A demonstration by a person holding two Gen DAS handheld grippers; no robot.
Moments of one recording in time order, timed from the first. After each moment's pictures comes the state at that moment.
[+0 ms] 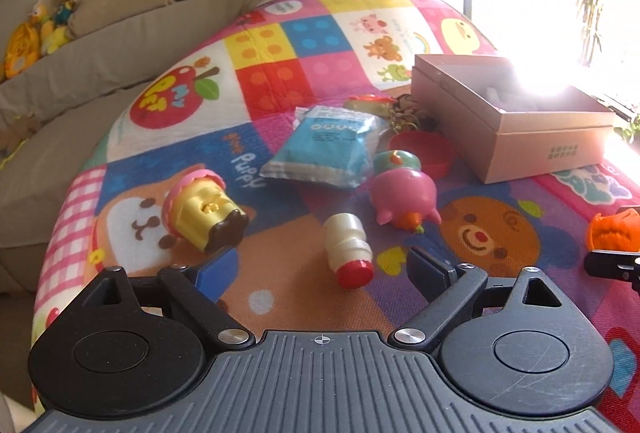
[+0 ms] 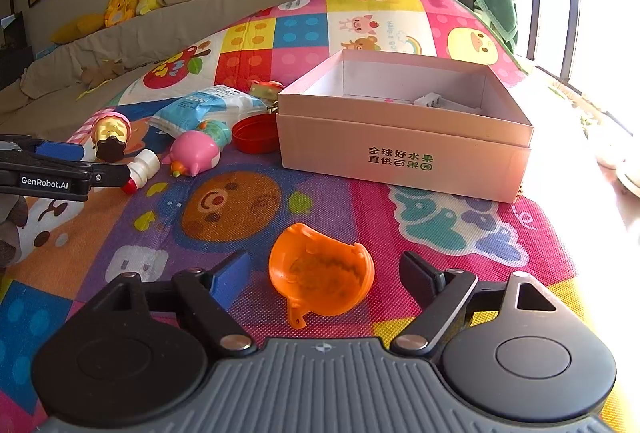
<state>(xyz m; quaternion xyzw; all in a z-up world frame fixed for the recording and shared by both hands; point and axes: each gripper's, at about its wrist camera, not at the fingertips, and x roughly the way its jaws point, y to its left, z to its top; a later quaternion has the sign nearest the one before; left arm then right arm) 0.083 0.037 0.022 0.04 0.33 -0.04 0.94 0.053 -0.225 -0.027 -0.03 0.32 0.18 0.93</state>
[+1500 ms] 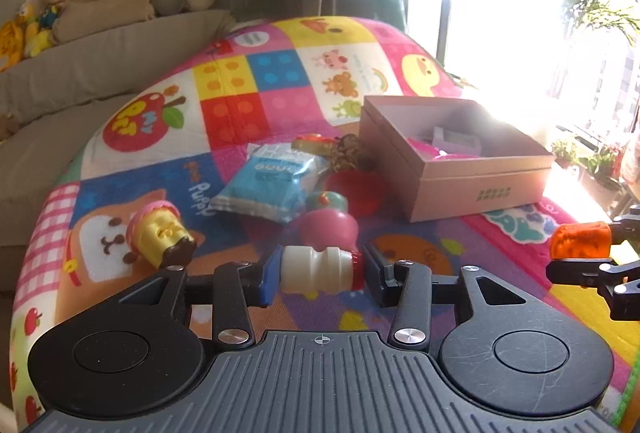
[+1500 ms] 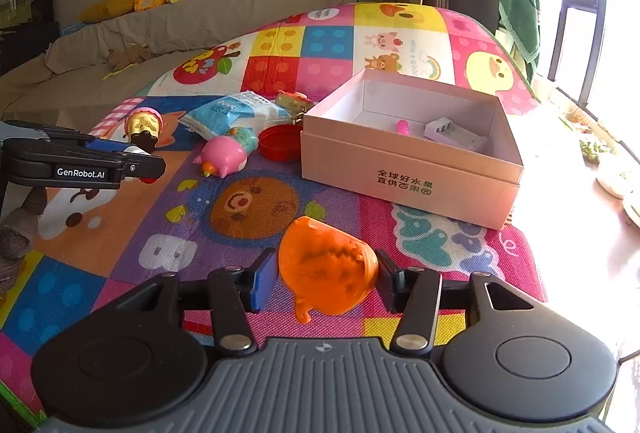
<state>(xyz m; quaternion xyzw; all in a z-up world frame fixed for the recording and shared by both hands) 0.059 0.008 0.065 0.01 0.29 -0.08 0.95 0.033 -0.244 0.022 -0.07 0.31 0.21 0.93</state>
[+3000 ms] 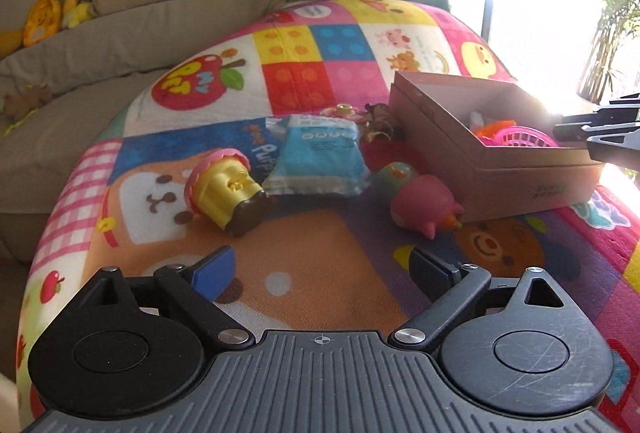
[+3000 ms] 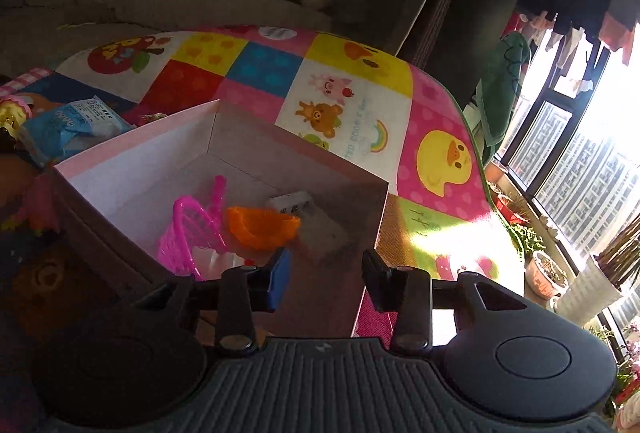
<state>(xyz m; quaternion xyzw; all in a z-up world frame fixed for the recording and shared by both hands) 0.066 0.058 0.017 0.00 0.30 -0.01 0.95 0.154 -0.215 0.008 -0.25 0.24 0.18 0.92</state>
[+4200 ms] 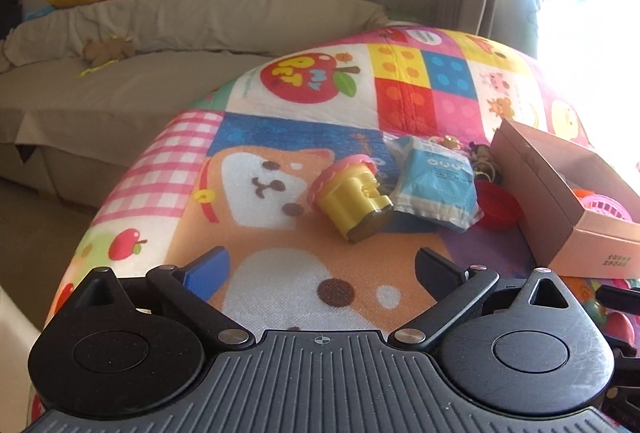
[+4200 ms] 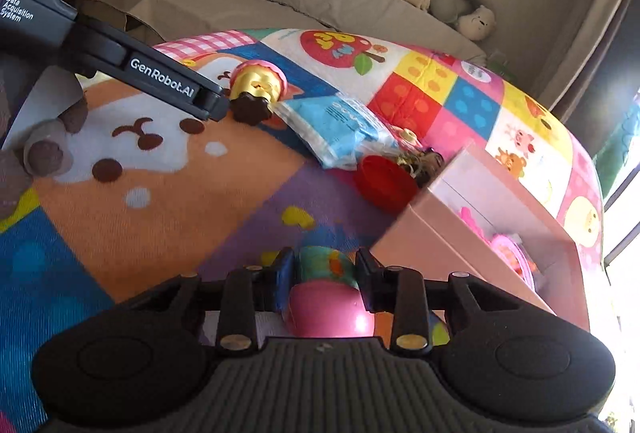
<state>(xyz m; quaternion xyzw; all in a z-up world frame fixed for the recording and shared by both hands) 0.063 0.112 0.016 -0.10 0.29 0.10 0.95 0.045 -0.110 -0.021 -0.30 0.25 0.27 0.88</state>
